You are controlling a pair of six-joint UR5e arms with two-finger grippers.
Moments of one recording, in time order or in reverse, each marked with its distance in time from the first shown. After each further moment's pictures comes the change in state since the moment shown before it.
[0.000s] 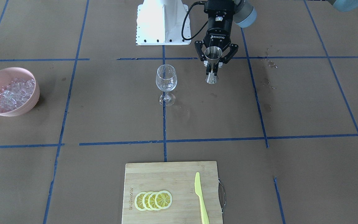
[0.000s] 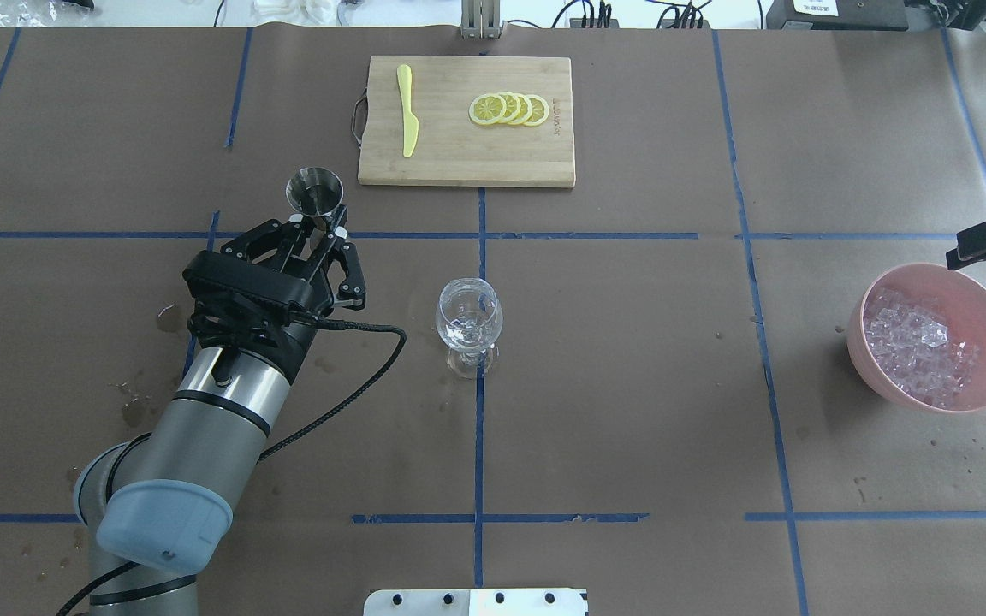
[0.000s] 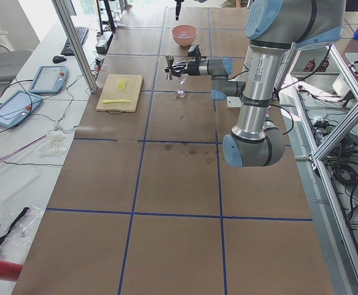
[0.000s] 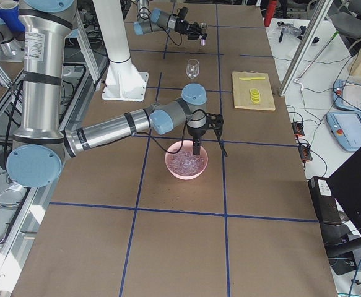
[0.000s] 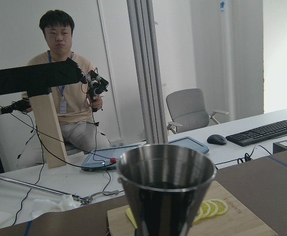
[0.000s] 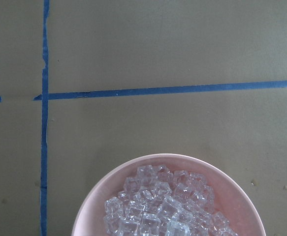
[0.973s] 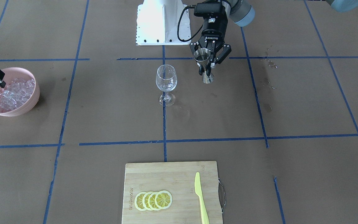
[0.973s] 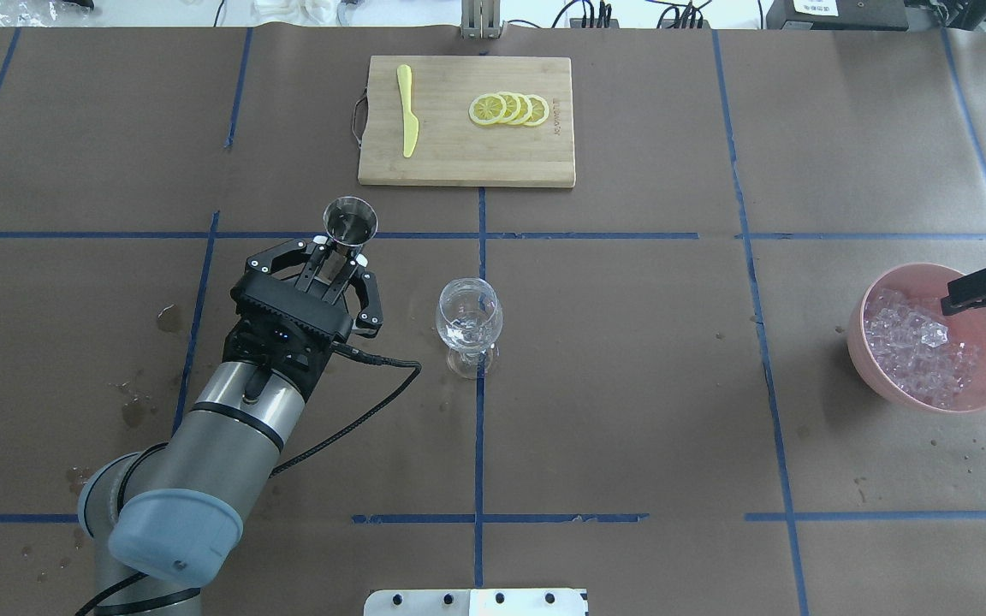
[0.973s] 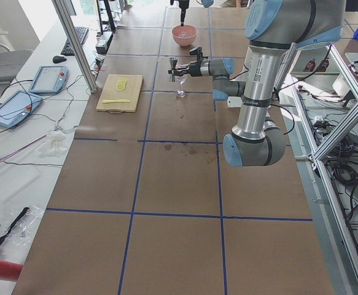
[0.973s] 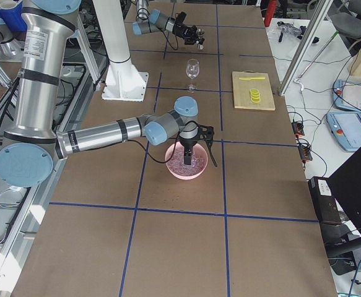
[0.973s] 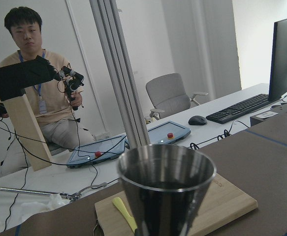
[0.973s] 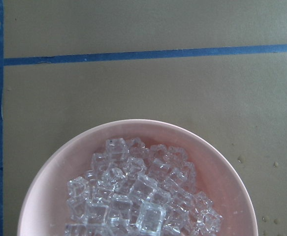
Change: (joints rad) left arm 0.022 -0.005 0.008 0.049 -0.042 0.170; right arm -0.075 -0.063 -0.035 0.063 -0.054 0.031
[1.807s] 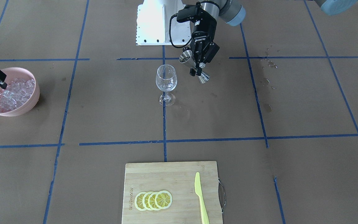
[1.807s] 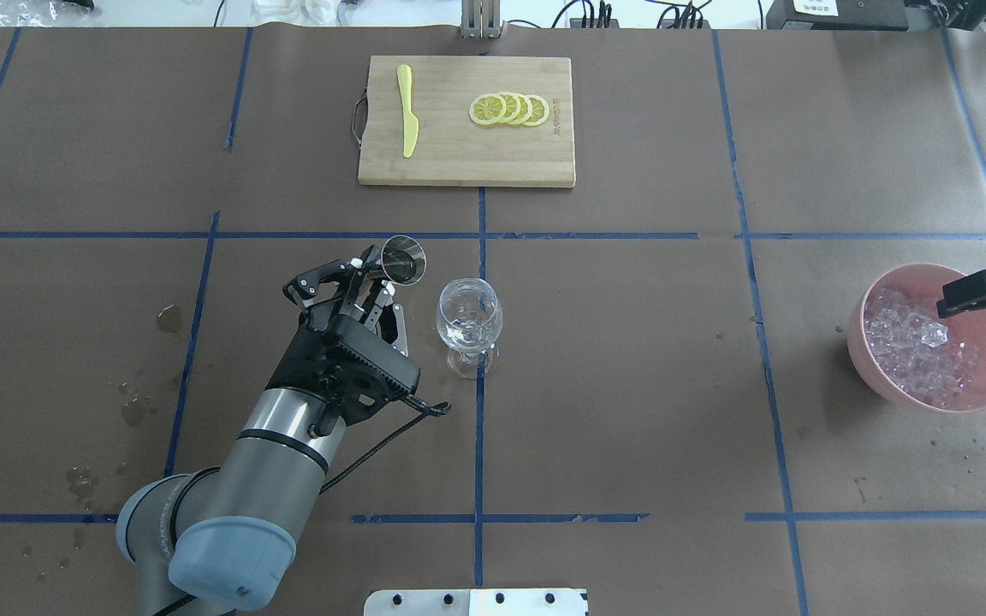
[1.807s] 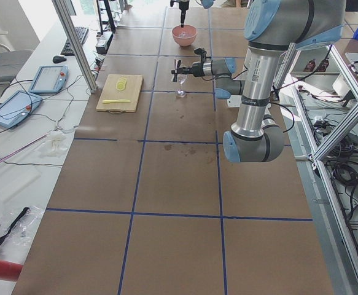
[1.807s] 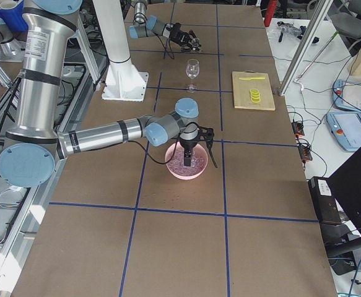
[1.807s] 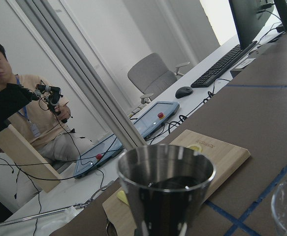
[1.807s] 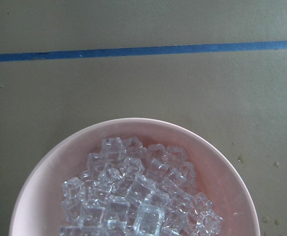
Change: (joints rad) left arm 0.051 -0.063 0.059 0.045 0.070 0.344; right arm -0.010 0.007 -0.014 0.000 -0.005 0.002
